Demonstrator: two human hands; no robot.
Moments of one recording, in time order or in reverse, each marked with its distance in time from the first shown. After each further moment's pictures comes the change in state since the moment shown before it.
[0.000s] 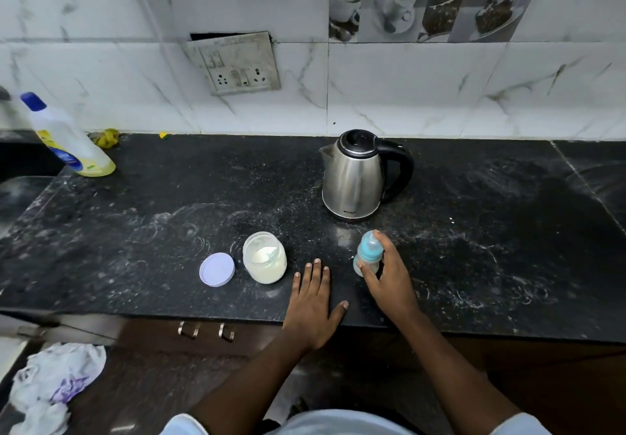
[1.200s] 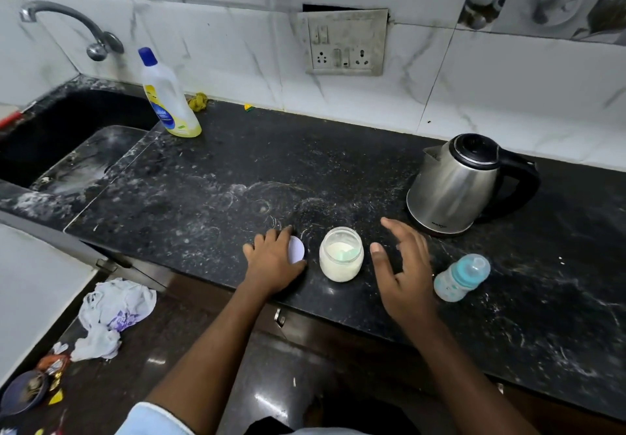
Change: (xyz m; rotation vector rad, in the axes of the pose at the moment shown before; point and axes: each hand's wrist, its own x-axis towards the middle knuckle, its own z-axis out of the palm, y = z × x) left_hand -0.021 -0.178 -0.108 -0.115 0.143 -0.495; right_hand 0.024 -0.122 0.088 0.182 0.011 -0.241
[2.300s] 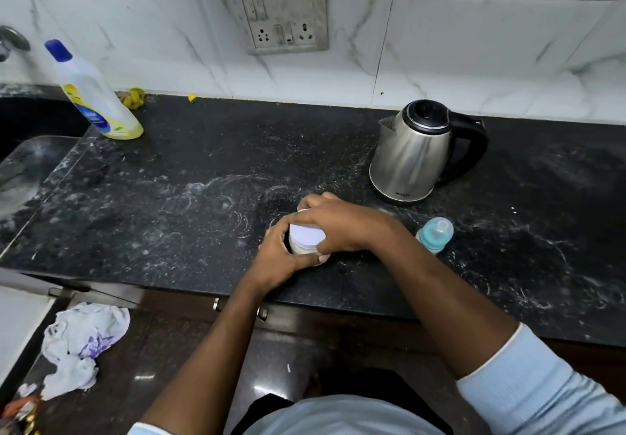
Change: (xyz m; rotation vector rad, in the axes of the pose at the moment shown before) left_hand 0.002 0.035 0.027 -0.893 -0.115 0.243; right_hand 0.090 -0.024 0.024 -0.570 -1.120 -0.064
